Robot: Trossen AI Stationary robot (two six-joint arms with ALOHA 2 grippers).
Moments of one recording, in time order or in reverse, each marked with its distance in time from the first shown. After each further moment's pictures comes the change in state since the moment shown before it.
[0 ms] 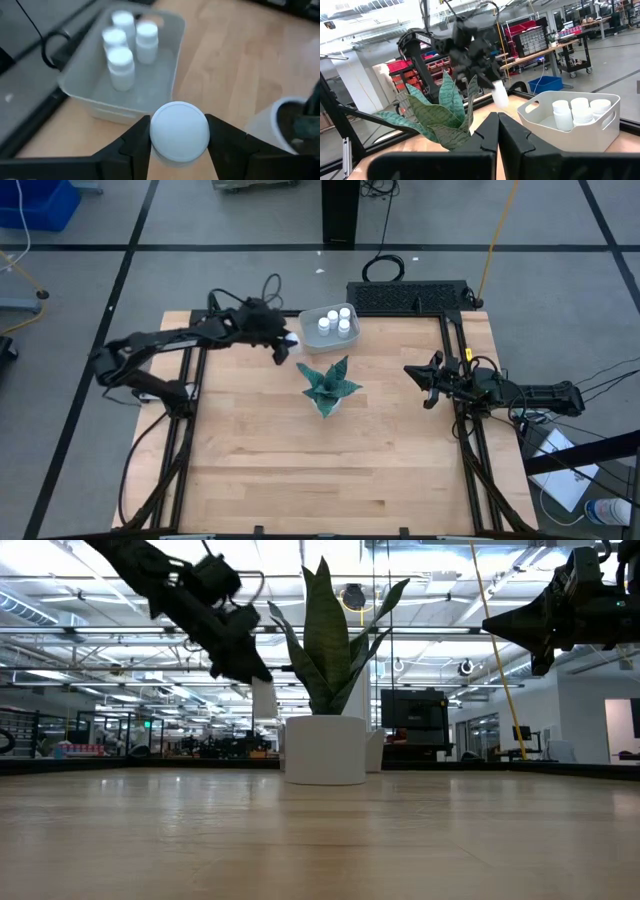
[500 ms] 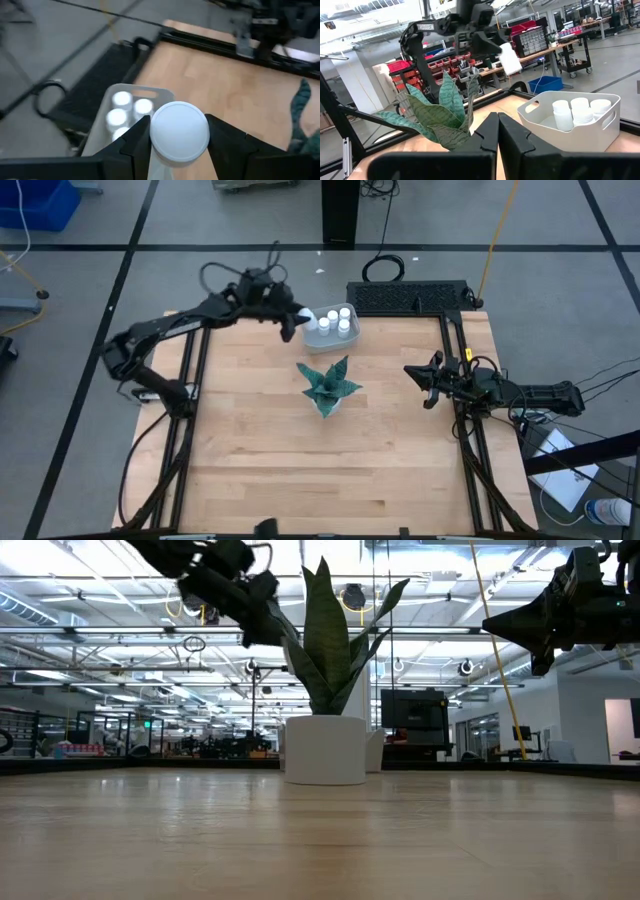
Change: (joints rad) left arm 0.071 0.055 0.276 -0.037 0.137 0.074; right arm 0.000 0.000 0.000 0.000 0.000 0.000
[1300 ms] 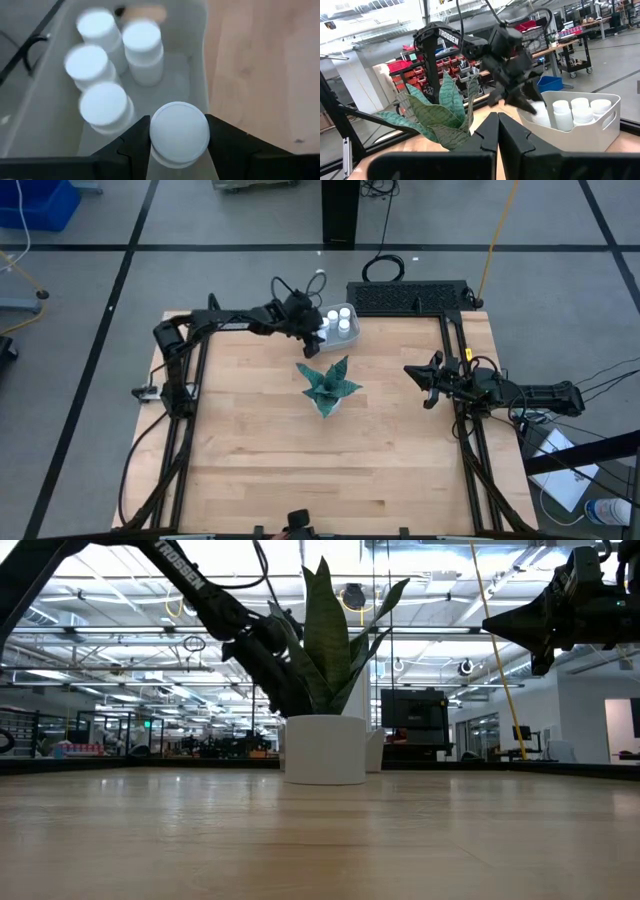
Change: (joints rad) left arm -0.057 0.451 0.107 0.045 -0.083 0.143; right arm 0.000 0.000 0.000 0.000 0.000 0.000
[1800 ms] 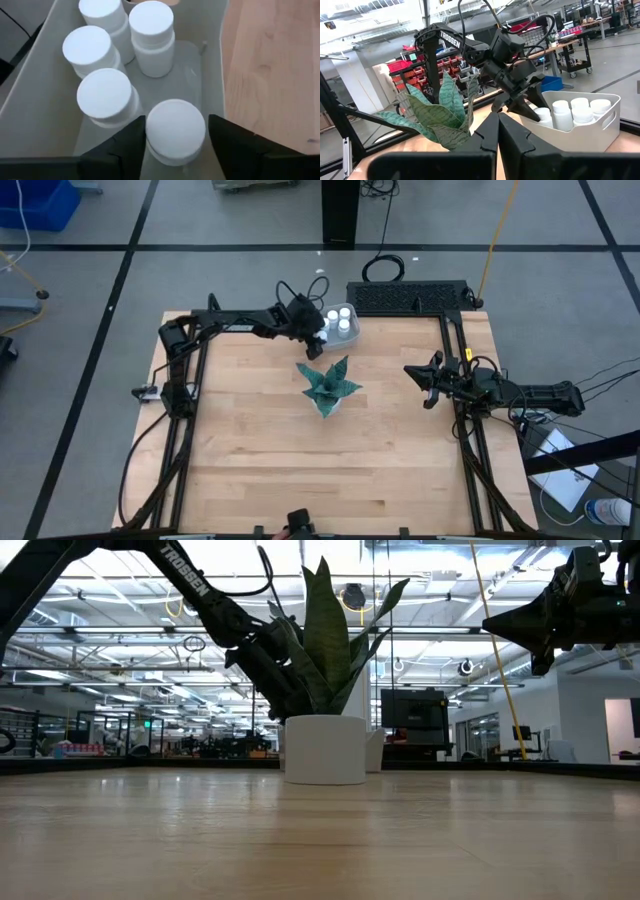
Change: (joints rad) left arm -0.022 0.045 0.000 0.030 -0.085 -0.042; right arm 0.000 0.000 0.000 0.000 0.000 0.000
